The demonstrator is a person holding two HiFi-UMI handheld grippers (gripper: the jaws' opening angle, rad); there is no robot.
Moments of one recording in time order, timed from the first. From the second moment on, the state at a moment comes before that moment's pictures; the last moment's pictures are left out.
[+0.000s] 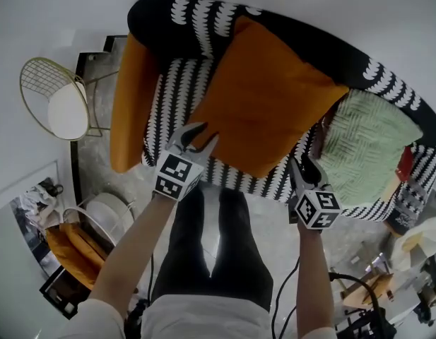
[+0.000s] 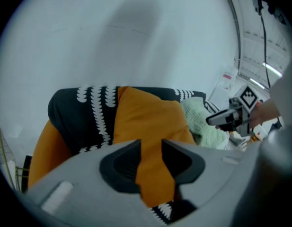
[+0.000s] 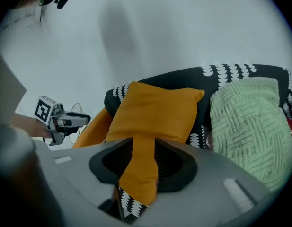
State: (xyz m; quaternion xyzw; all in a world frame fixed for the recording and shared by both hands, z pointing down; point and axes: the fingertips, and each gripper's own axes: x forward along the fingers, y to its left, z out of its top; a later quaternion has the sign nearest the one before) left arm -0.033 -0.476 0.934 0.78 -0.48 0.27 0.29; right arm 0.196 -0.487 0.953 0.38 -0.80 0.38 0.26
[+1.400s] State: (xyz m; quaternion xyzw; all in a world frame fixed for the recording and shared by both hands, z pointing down) left arm -0.045 -0.539 1.142 0.77 -0.39 0.29 0.41; right arm 0.160 -0.514 1.153 0.31 -0.77 0.50 0.26
